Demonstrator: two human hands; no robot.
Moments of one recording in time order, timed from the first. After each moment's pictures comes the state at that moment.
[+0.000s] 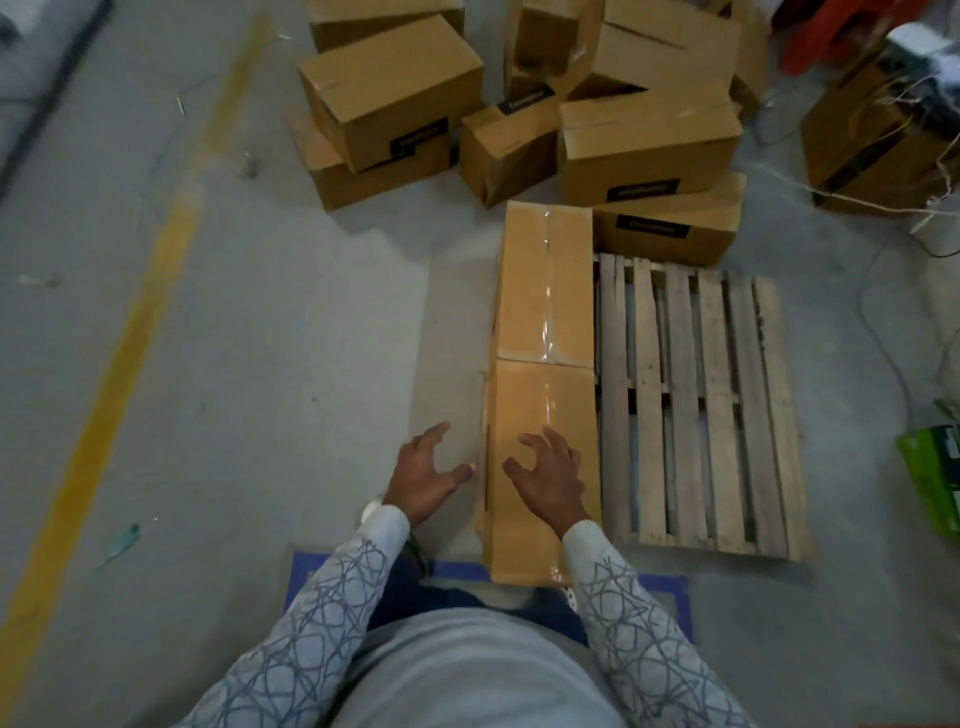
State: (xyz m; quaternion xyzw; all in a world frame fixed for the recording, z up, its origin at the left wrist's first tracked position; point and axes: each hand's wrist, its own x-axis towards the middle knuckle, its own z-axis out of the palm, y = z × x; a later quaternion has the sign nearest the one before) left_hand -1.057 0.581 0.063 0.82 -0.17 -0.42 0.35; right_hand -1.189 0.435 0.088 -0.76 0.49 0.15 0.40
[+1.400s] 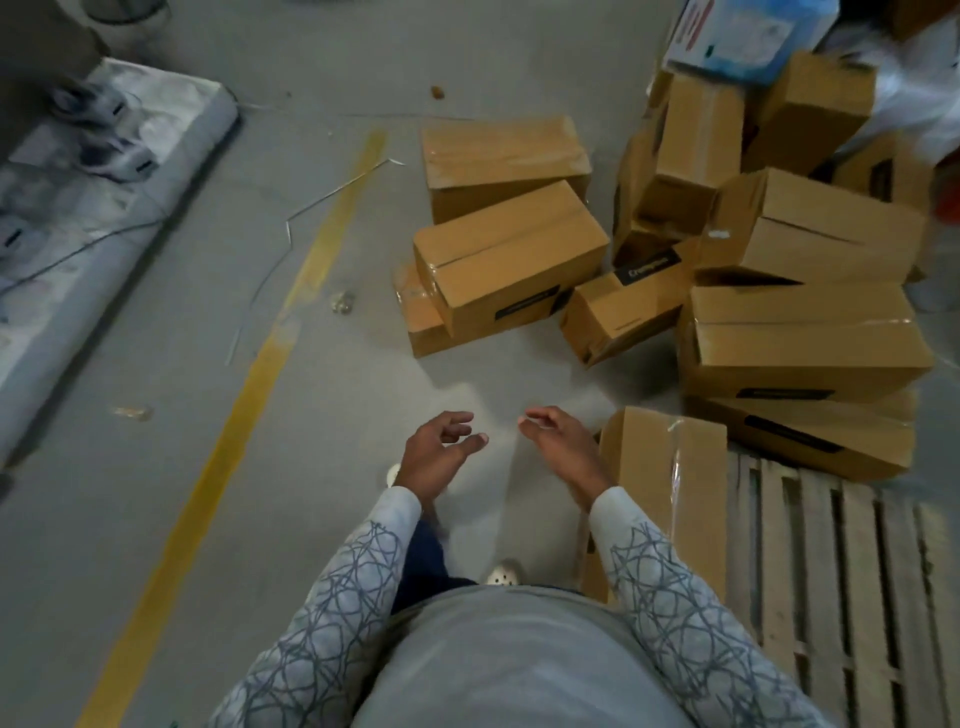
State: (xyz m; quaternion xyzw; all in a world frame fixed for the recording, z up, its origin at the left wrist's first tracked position) left_hand -0.484 0.374 0.116 0.78 -0.04 -0.37 0.50; right_hand -0.582 0.203 0.139 -0.71 0.43 0.07 0.55
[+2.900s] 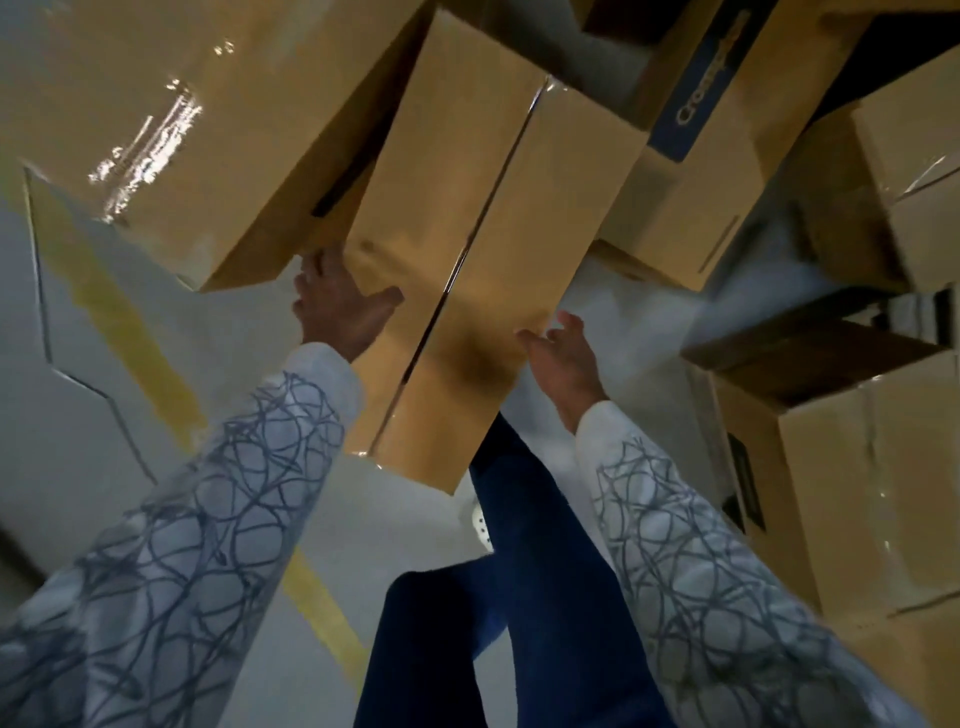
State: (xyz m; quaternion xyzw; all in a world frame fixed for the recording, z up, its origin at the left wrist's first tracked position) left_hand 0.139 -0.135 -0.222 0.87 -0.23 -0.43 0.01; right_hand -0.096 -0.172 -0.215 -0.31 0.75 0.08 0.59
